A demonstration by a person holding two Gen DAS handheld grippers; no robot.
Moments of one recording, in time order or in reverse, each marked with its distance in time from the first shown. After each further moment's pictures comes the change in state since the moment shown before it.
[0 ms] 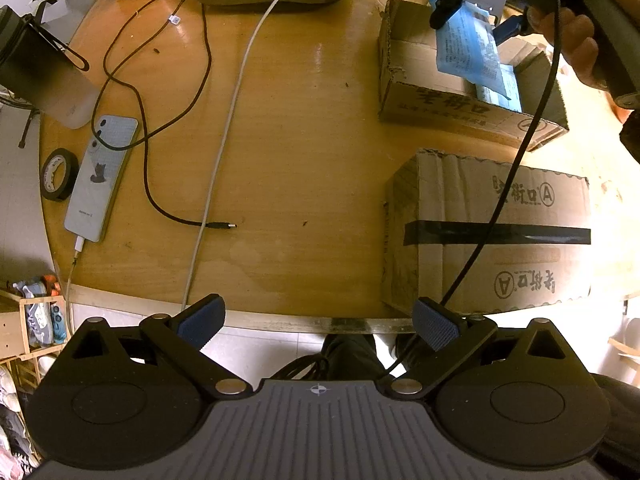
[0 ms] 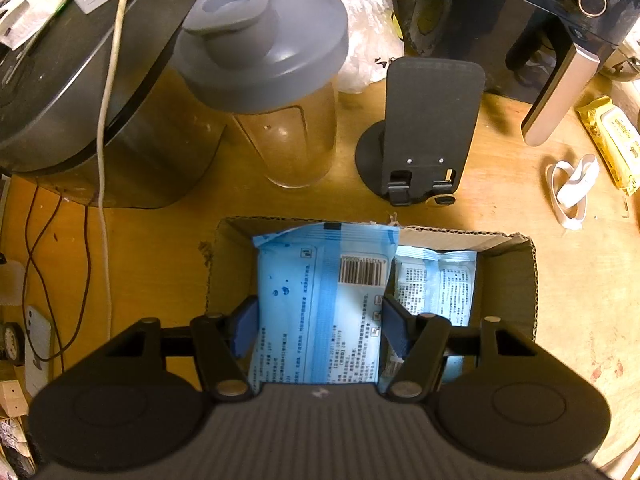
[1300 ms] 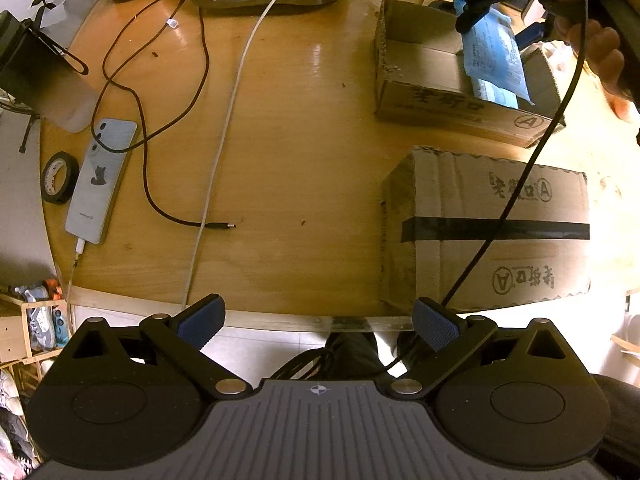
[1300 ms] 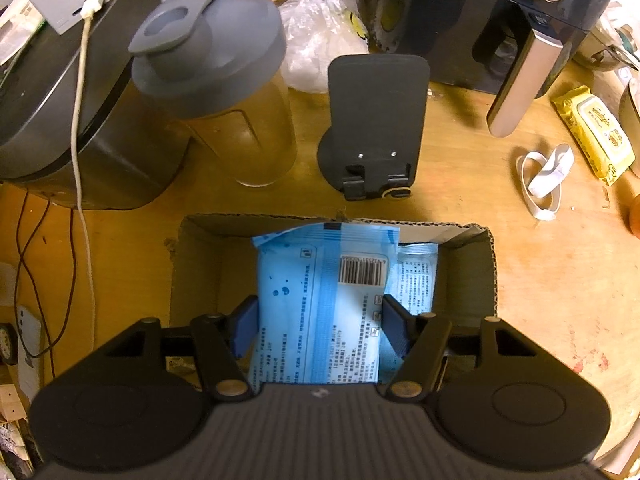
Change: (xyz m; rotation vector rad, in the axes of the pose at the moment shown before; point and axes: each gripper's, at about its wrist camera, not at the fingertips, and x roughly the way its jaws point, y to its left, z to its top) left arm -0.001 -0.003 -0.002 0.013 -0.006 0.005; right arm -0.008 -0.029 -0.002 0.023 -0.002 -0.020
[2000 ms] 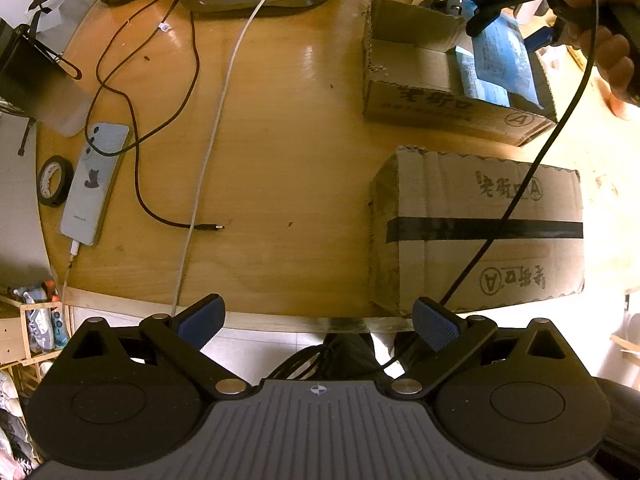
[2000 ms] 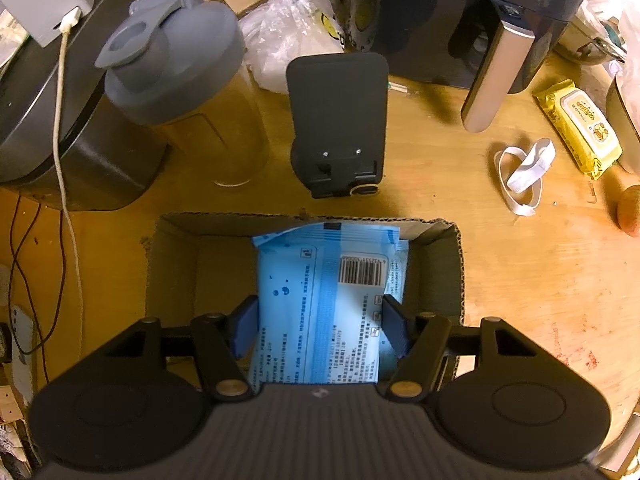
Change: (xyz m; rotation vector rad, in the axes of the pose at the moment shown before) left arm -0.001 -0.011 -0.001 0.007 -0.004 0.000; right arm -0.006 -0.024 -0.003 0.011 -0.001 -0.012
